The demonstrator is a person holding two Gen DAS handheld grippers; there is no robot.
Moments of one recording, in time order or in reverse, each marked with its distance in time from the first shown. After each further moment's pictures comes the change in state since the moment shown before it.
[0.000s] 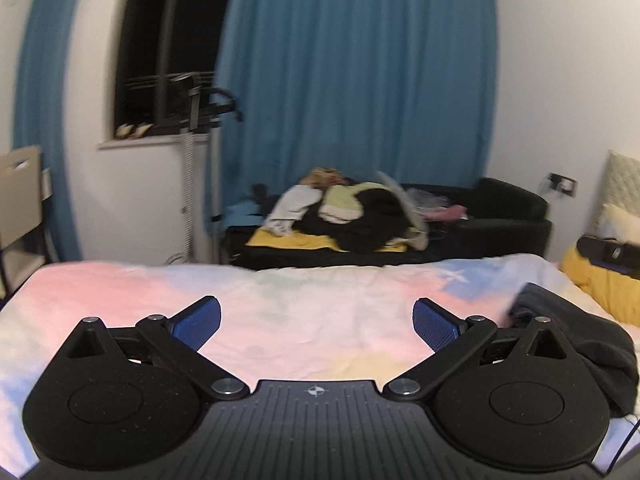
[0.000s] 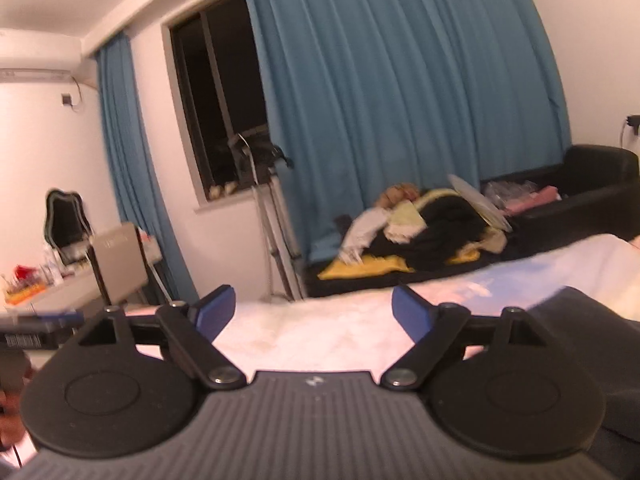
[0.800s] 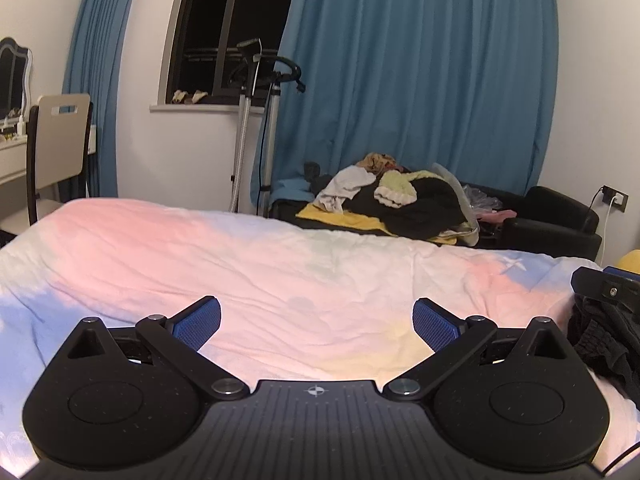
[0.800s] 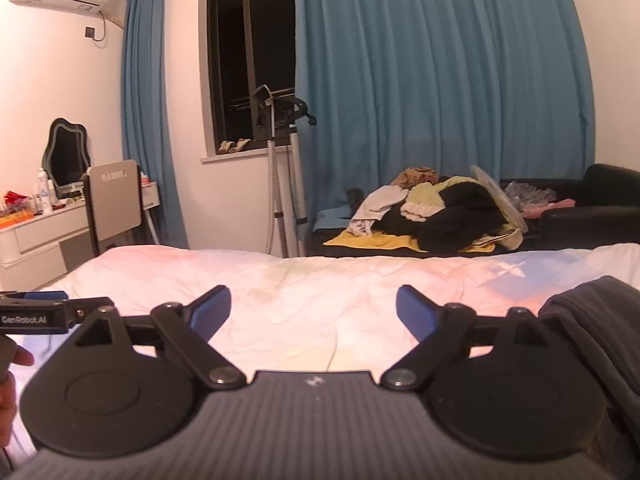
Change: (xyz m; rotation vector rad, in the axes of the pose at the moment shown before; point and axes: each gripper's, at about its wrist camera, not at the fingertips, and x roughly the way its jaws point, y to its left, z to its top) left arm 0.065 -0.029 -0.066 -0.112 0.010 0.109; right arm 0.073 0.029 -0.086 -0.188 0.087 -0.030
